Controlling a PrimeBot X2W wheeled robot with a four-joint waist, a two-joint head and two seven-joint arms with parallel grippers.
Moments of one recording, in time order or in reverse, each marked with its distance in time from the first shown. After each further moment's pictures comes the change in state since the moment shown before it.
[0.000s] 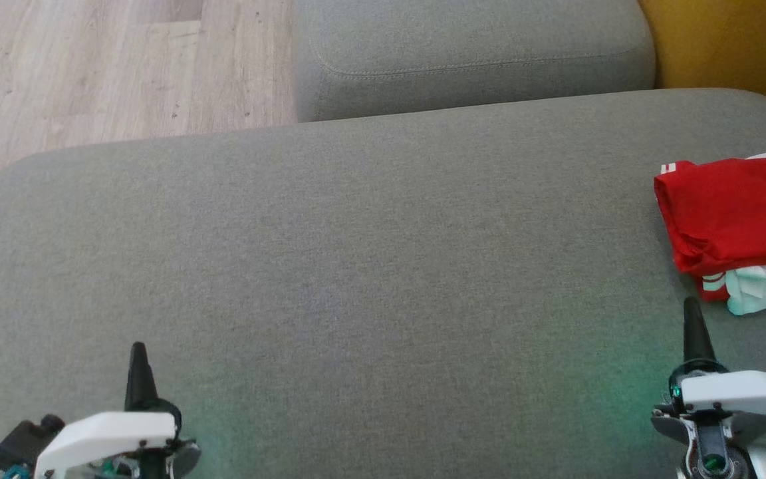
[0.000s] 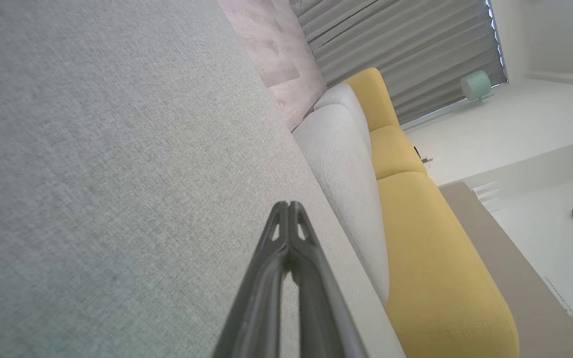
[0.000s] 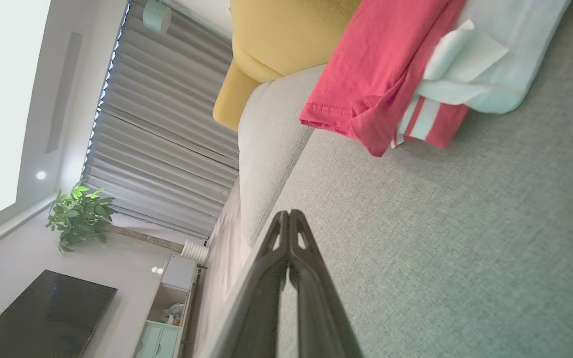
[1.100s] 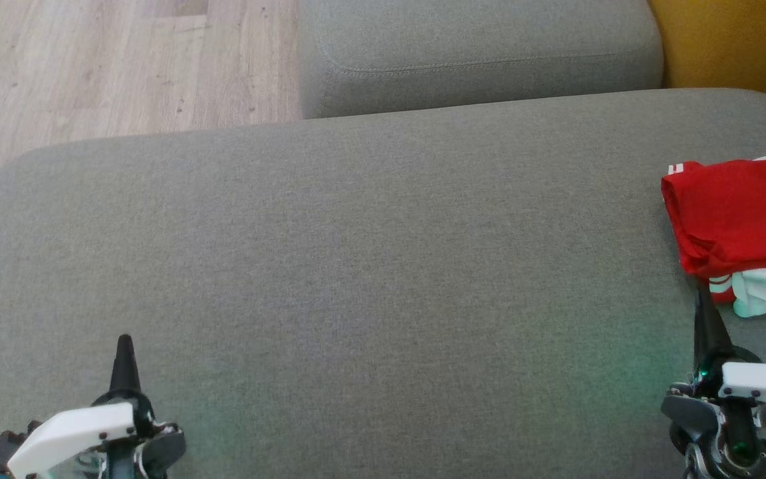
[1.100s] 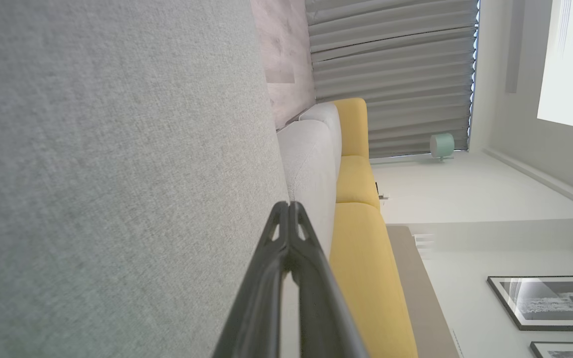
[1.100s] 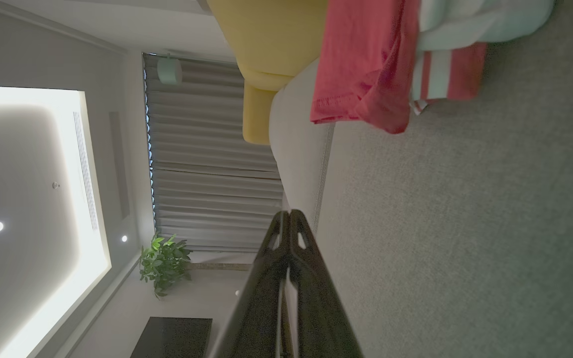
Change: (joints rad) left arm -0.025 -0.001 0.058 -0.006 -0.304 -0.035 0.088; right arm -0.021 0.000 -0.033 -0.027 0.365 0.000 0.086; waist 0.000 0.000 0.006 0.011
